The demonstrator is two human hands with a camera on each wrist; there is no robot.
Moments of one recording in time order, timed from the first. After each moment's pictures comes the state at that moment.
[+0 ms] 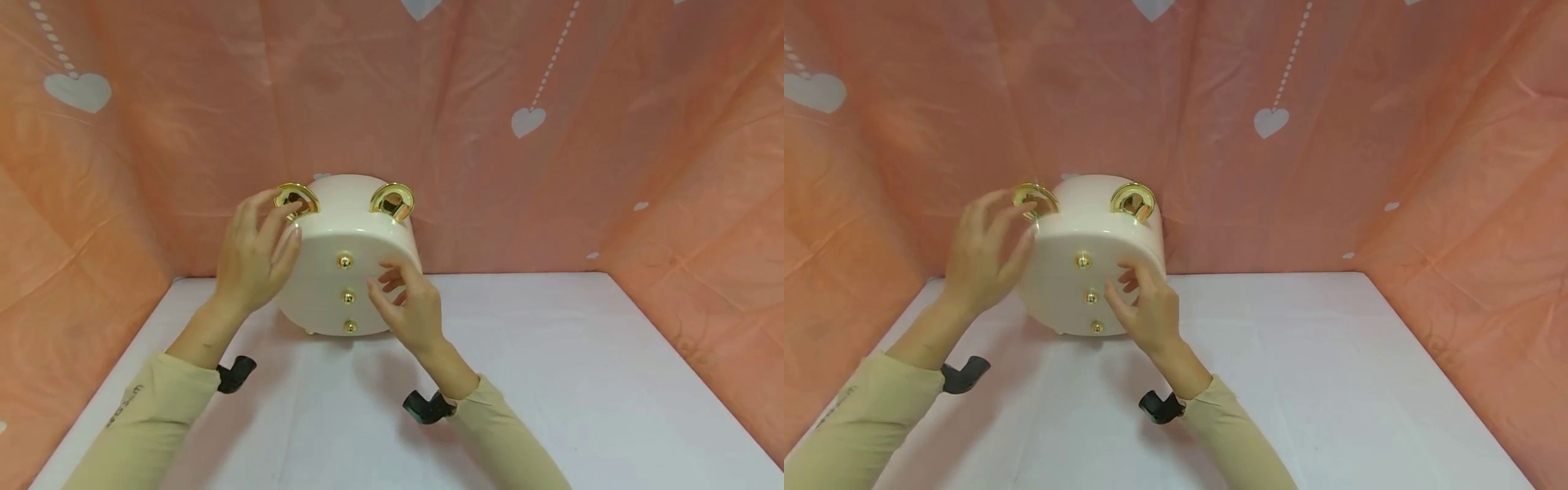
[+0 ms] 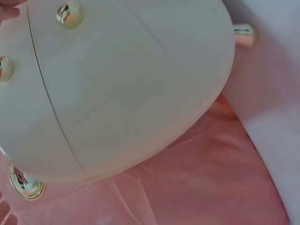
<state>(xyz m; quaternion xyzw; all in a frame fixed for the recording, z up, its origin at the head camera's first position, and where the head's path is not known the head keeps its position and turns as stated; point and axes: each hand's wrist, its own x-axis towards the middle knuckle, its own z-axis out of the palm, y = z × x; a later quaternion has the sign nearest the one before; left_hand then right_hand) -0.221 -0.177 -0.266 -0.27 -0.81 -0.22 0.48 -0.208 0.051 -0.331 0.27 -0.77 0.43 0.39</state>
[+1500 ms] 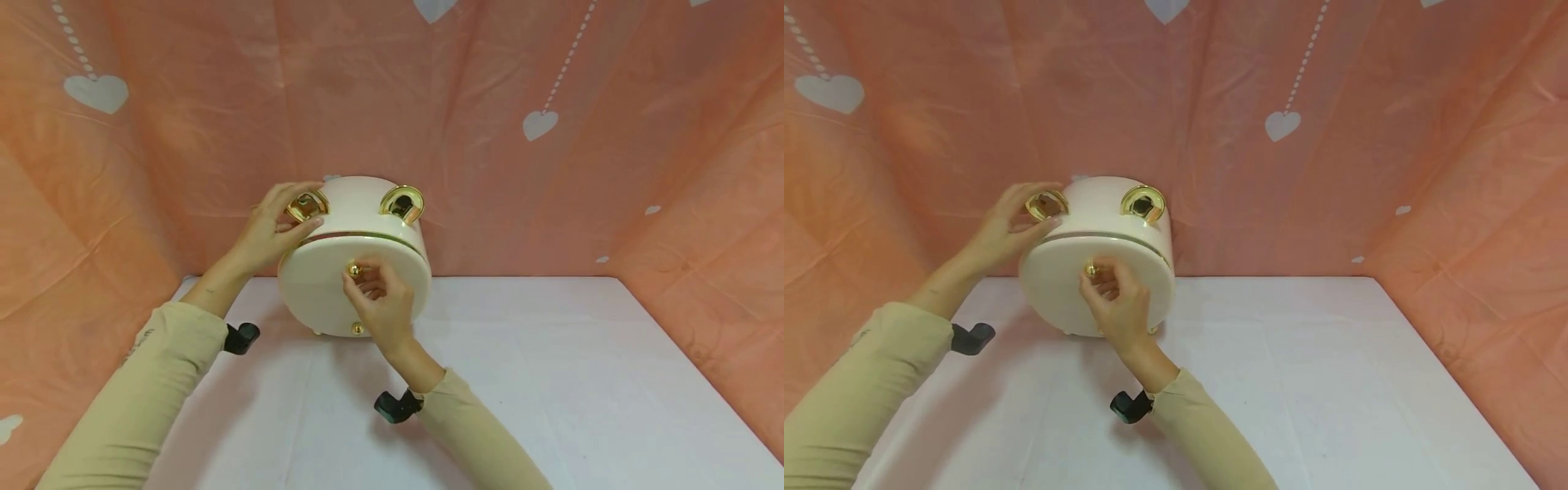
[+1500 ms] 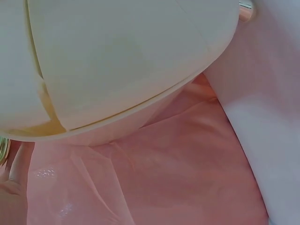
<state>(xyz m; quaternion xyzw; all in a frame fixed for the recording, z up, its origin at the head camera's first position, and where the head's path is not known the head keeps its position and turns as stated) -0.251 -0.190 -0.246 -0.26 -0.85 -0.42 0.18 -0.214 0.001 -0.338 0.27 -0.68 0.57 0.37</state>
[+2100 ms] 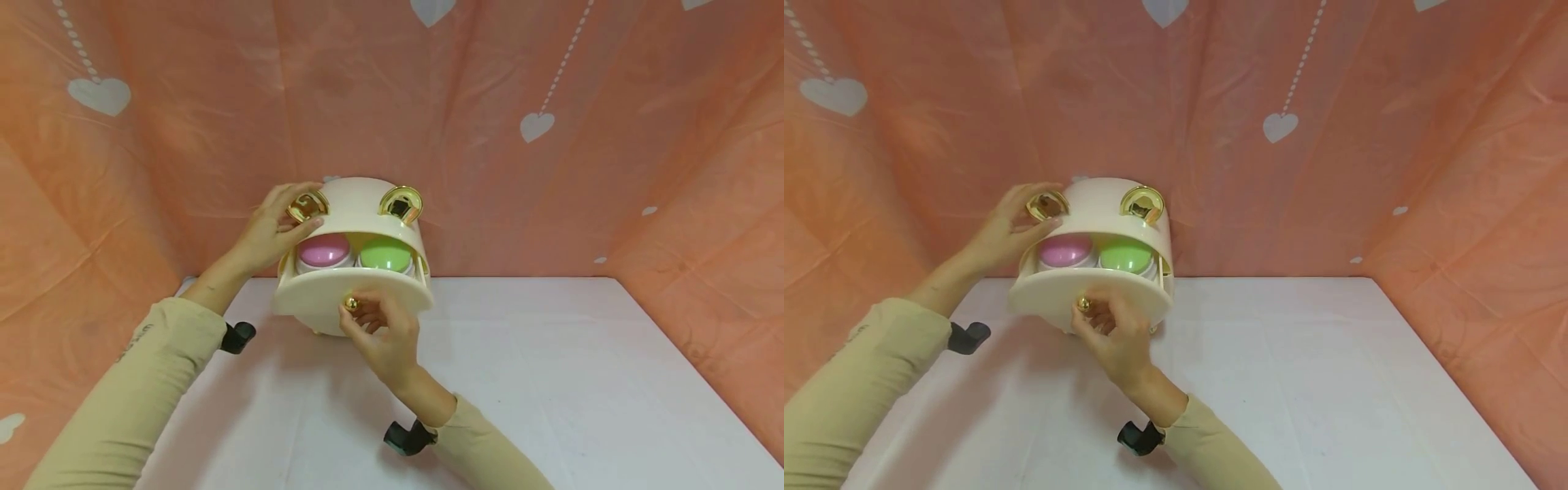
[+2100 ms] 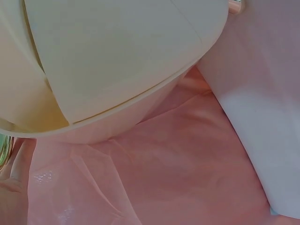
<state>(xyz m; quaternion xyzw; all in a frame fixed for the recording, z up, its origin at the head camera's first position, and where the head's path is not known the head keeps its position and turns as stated) -0.253 -0.190 -0.245 -0.23 -0.86 -0.41 0.17 -0.180 0.011 -0.346 0.36 -0.64 0.53 0.44</state>
